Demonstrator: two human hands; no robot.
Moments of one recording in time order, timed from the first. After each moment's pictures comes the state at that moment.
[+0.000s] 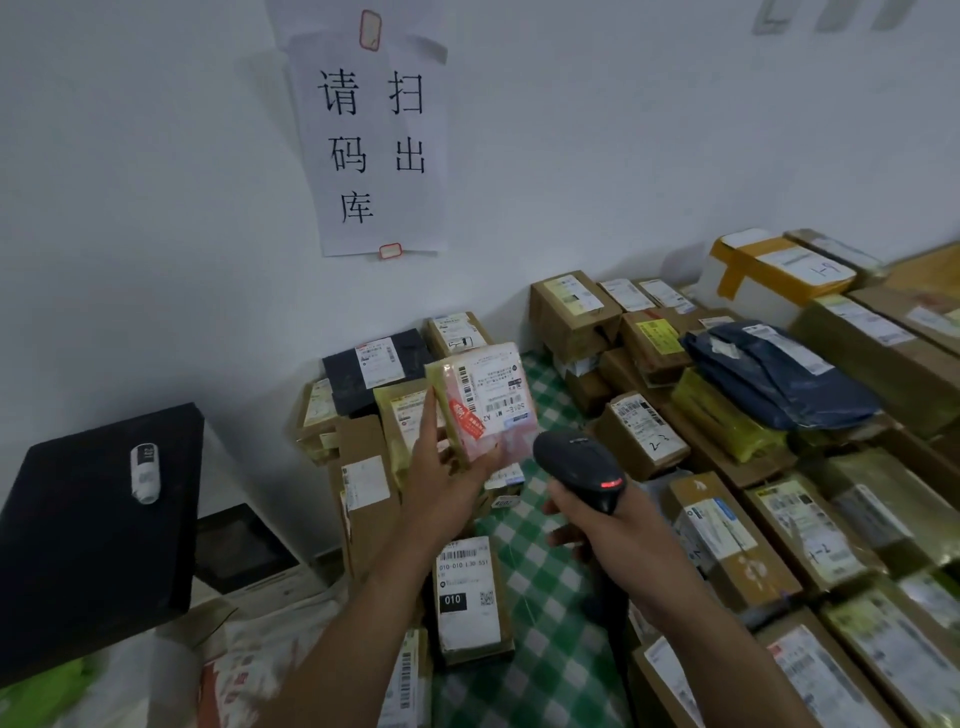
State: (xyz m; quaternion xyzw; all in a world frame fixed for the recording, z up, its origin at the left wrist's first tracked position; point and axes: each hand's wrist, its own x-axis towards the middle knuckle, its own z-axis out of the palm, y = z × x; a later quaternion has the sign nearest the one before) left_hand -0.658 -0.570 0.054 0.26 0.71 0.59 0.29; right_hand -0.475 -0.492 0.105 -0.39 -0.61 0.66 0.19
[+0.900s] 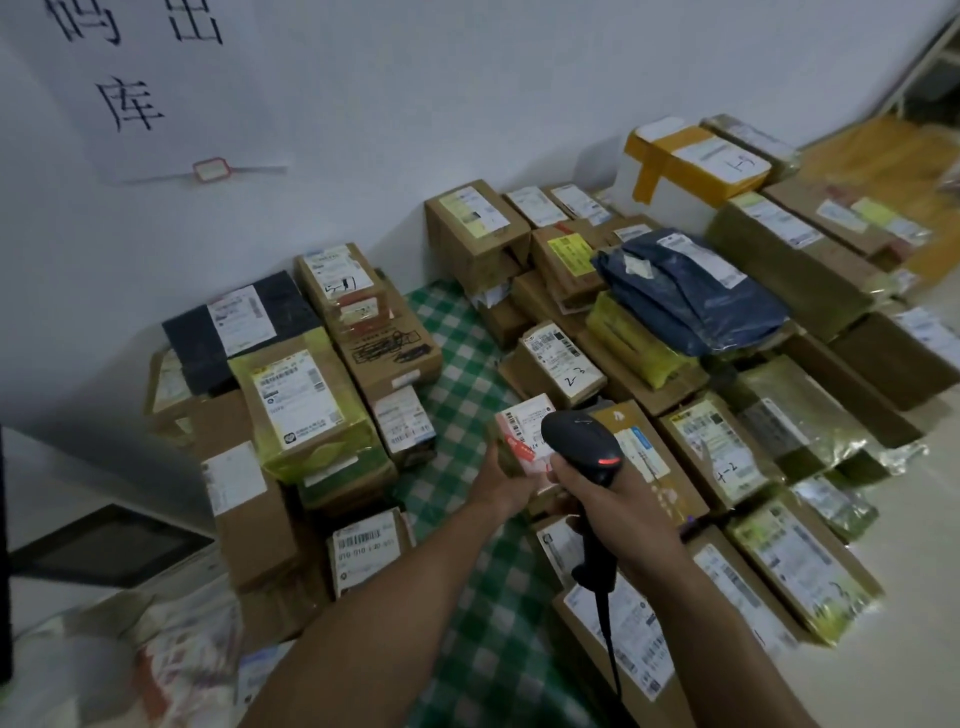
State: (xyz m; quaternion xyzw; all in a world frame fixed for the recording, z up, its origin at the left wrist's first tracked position) left_hand -0.550 -0.415 -0.099 0.19 0.72 0.37 0.55; right_hand -0.411 -0.413 0.044 -0.51 -0.53 0.64 0.22
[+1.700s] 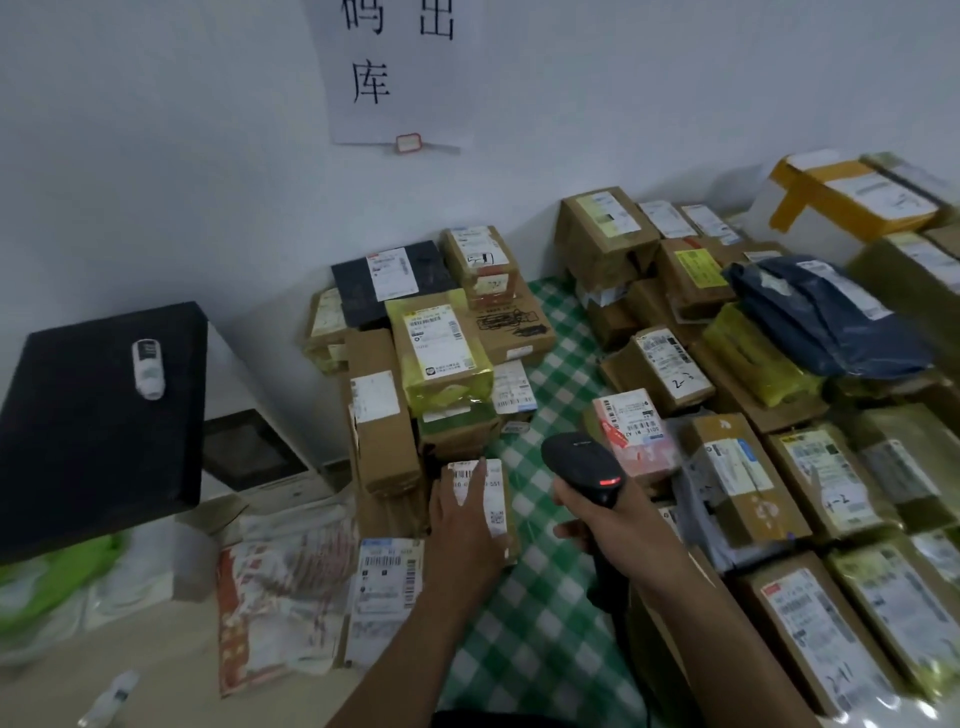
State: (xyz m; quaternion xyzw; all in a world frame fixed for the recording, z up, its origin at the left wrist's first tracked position) left_hand -0.584 -0.623 -0.073 0.30 0.88 0.28 0.25; right_hand -0.457 -0.499 0.016 -0.45 -0.59 0.66 0.11
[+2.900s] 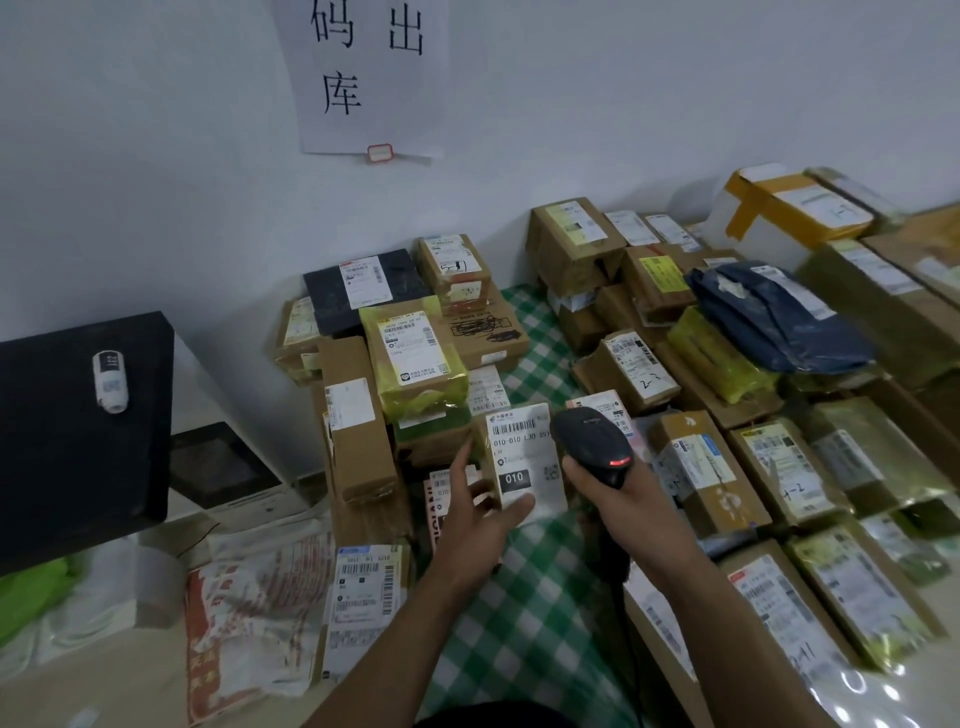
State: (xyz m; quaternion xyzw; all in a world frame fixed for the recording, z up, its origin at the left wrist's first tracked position) left_hand -0.570 -0.599 -0.059 0.15 0.67 0.59 0.43; right_hand -0.439 -0.483 0.044 -0.43 -0.64 0.61 0.16
